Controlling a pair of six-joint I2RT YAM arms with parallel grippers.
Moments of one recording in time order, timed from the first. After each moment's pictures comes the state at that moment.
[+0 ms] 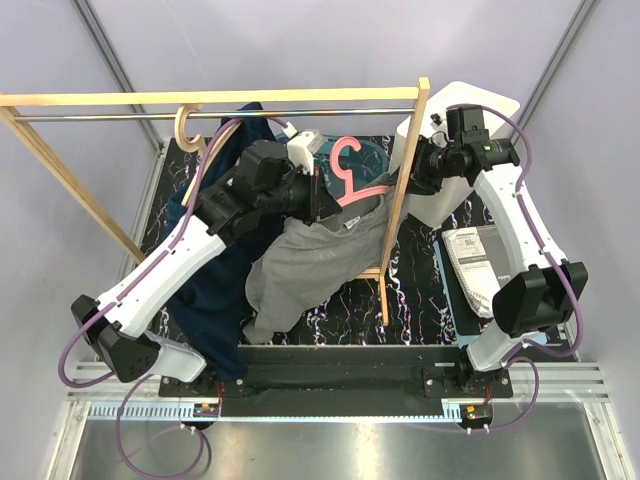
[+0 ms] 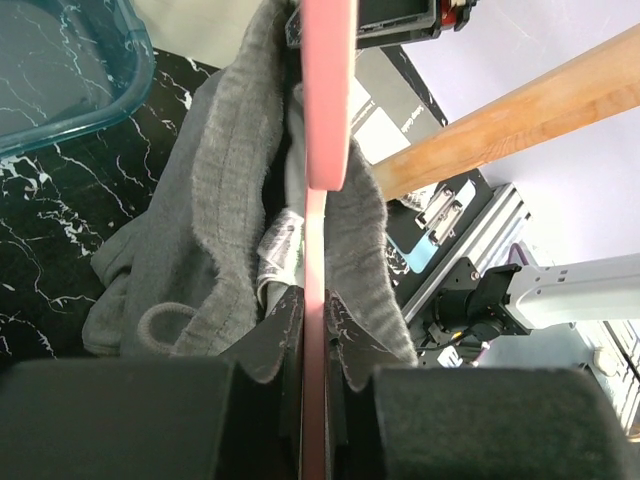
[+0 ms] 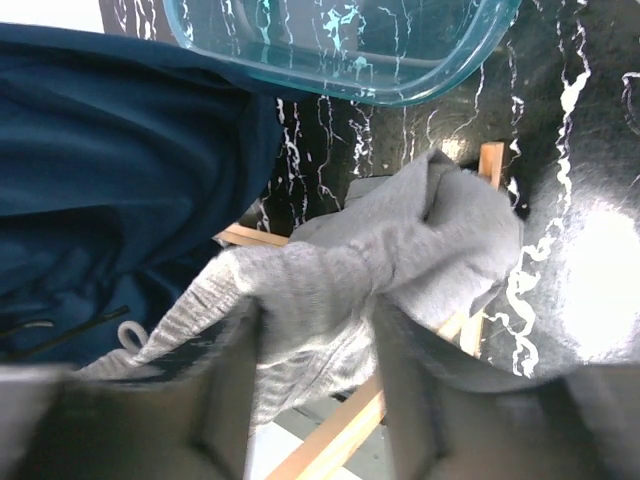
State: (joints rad) left arm -0.70 1.39 1.54 -0.60 0.30 -0.45; right arm 0.18 1.65 1.72 -0.93 -0.45 0.52
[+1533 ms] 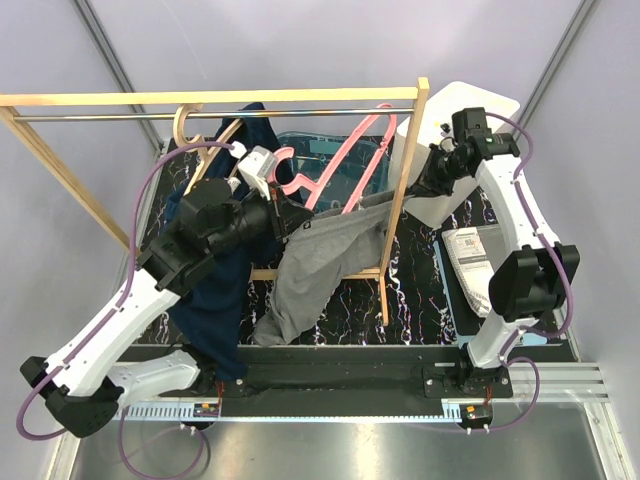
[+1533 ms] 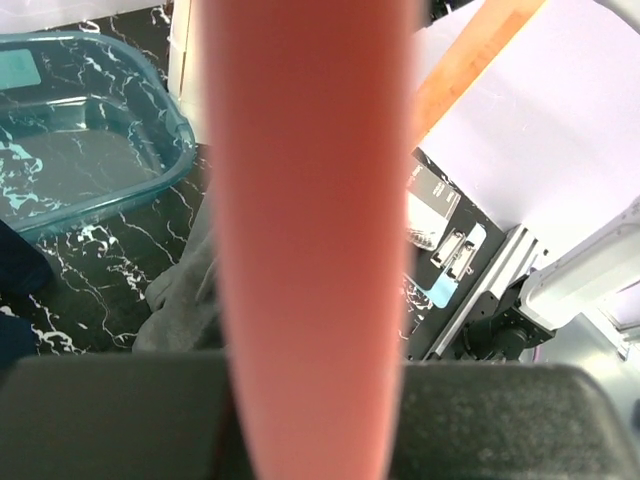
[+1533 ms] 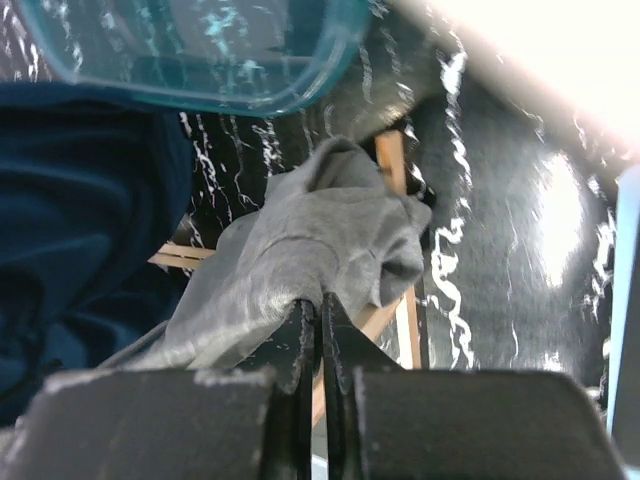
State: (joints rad) left arm -0.70 1.02 1.24 -0.40 0.21 -0.36; right arm 0.10 1.75 1.77 -1.05 -0.36 0.48
